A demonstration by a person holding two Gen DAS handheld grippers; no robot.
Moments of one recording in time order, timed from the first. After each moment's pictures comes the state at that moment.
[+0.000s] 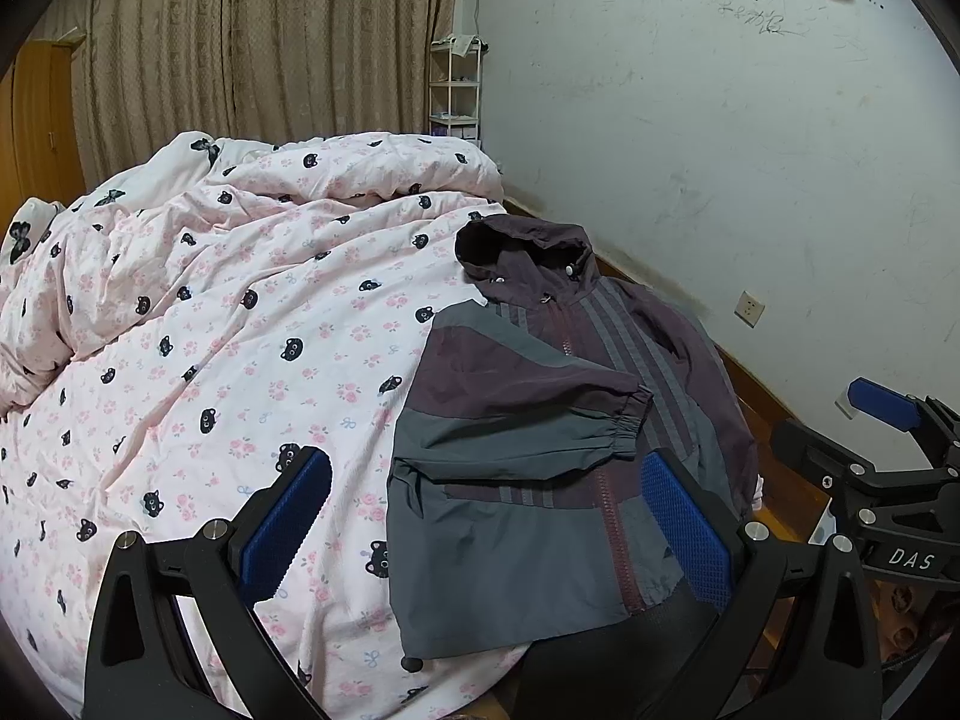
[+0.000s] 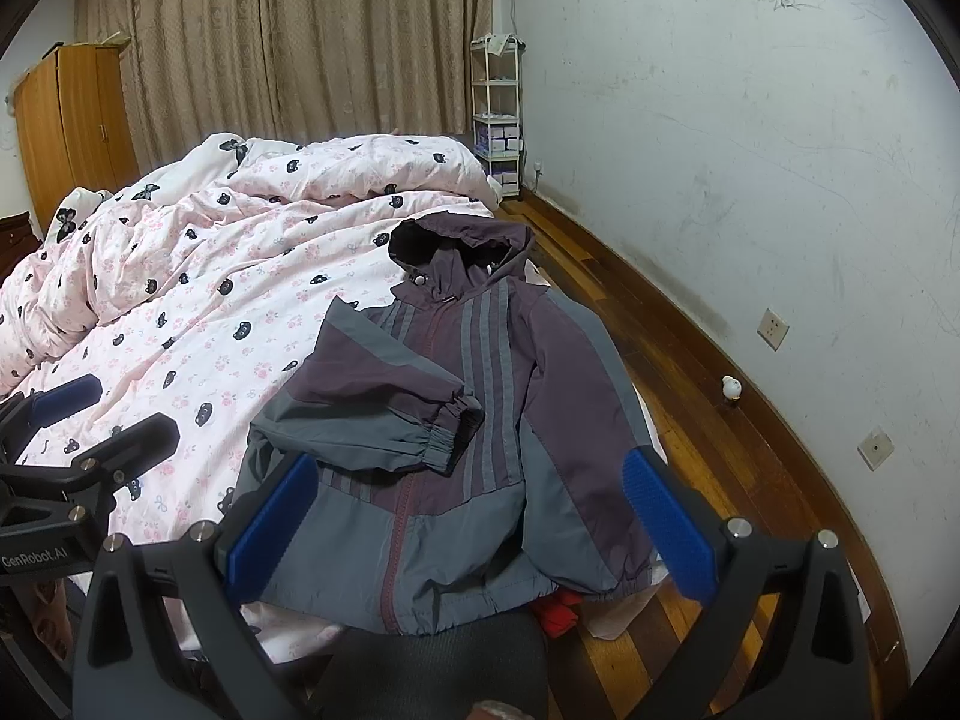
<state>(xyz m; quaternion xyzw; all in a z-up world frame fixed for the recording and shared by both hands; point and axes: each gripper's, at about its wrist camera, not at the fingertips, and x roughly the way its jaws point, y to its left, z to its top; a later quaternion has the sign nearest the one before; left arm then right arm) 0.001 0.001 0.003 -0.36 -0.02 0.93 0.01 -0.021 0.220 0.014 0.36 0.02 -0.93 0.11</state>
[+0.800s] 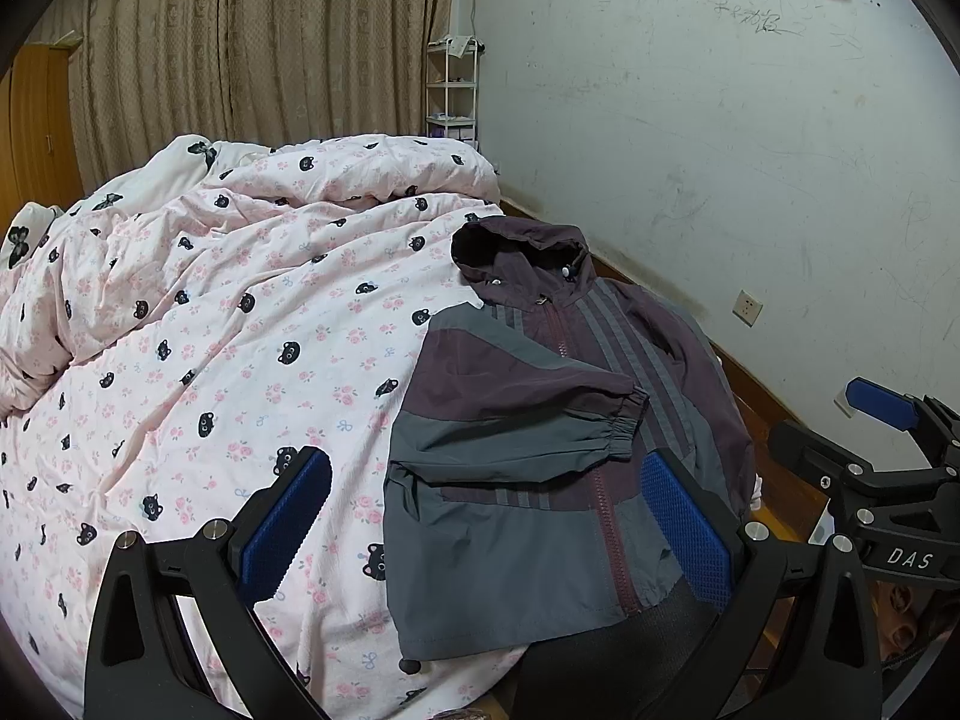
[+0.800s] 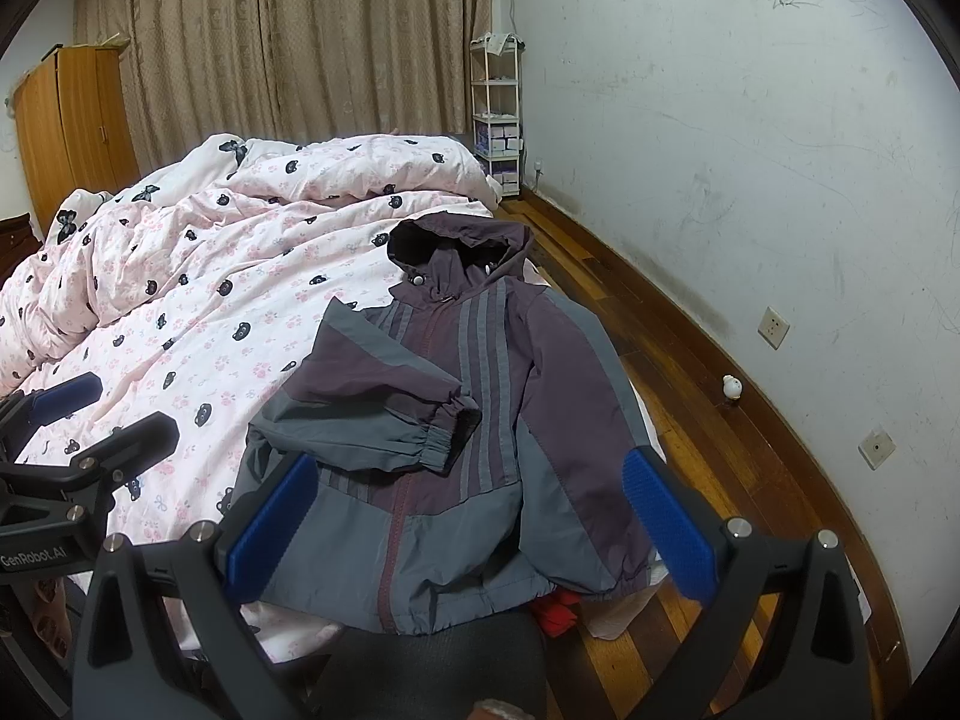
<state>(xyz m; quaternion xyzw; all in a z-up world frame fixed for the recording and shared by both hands) -0.001 0.004 0.002 -0.36 -0.01 0.93 0.01 -0.021 0.223 0.015 0.36 0.02 -0.93 0.11</state>
